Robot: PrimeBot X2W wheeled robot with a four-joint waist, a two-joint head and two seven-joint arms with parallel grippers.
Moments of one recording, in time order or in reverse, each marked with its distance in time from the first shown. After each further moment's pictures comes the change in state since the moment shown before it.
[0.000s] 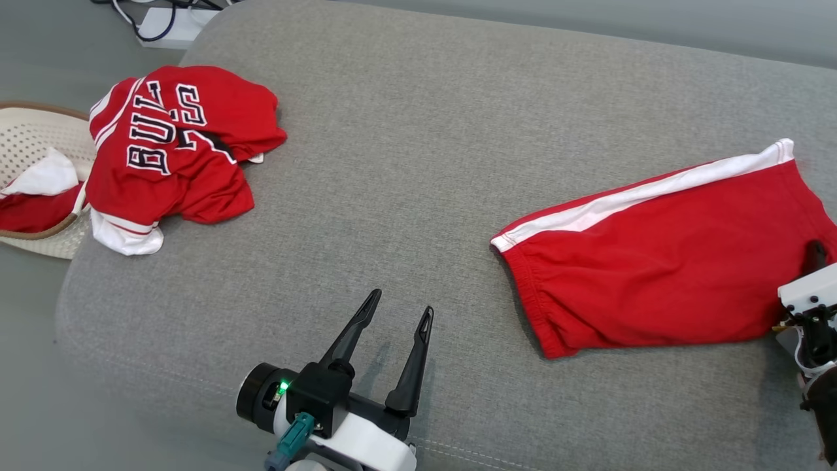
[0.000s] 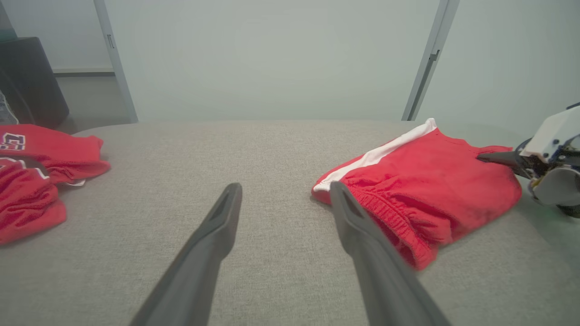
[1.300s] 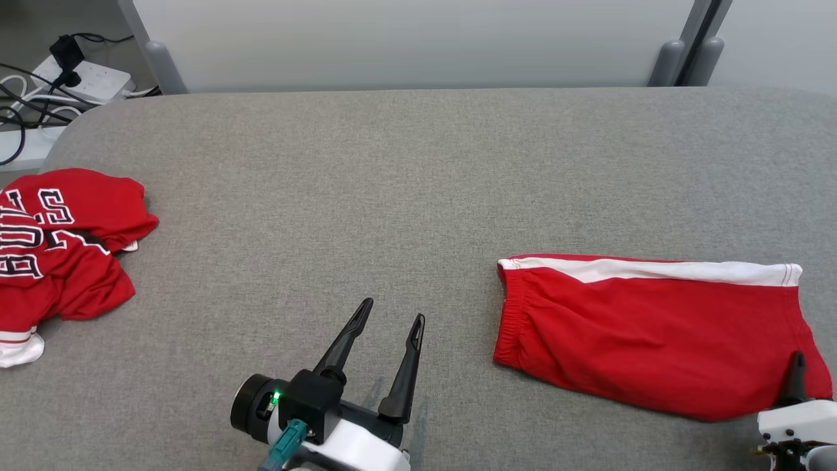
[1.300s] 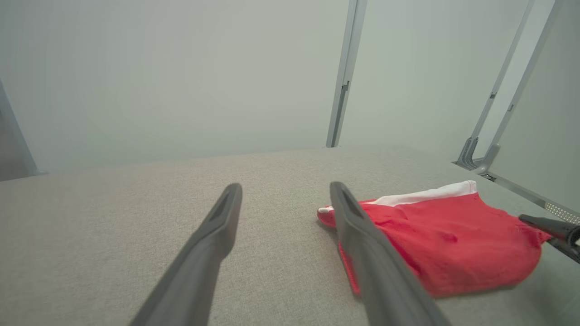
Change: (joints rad) left arm 0.026 0.001 0.017 0.001 -0.011 0.000 0.000; right arm 0.432 0.229 -0.404 -0.395 -0.263 0.000 -0.060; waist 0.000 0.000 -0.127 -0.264
